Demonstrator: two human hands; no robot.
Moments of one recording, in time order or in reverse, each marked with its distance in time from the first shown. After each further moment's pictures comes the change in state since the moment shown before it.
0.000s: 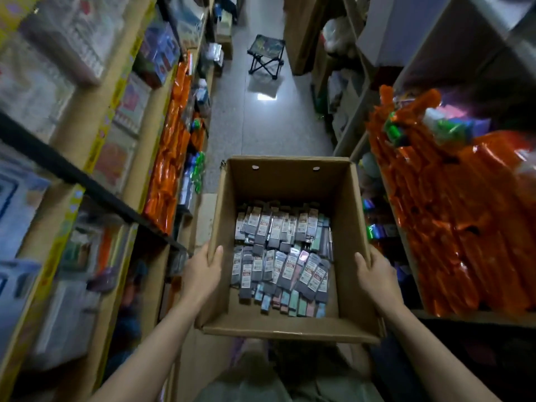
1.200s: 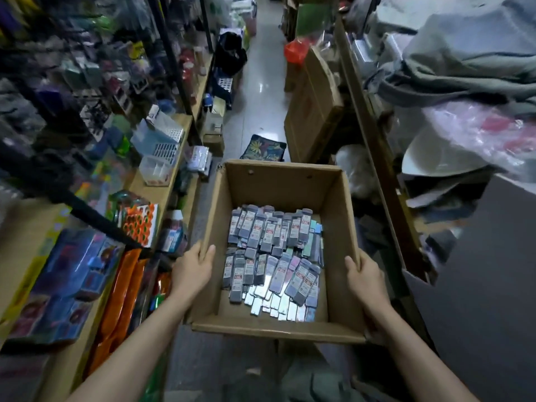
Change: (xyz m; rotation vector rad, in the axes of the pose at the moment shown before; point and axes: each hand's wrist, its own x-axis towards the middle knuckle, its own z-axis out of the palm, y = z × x) left_hand 0.842 0.457 0.019 0.040 0.023 0.034; right_hand 0.826 -0.478 0.033 0.096 0.010 -0.017
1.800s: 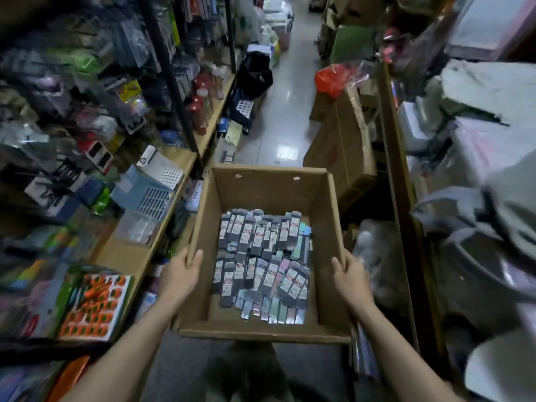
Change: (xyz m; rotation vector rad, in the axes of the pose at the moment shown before) left_hand 0.333 0.136 0.014 -0.092 0.084 -0.183; right_hand 0.362 -0.197 0.059 -0.051 -0.154 -0.132
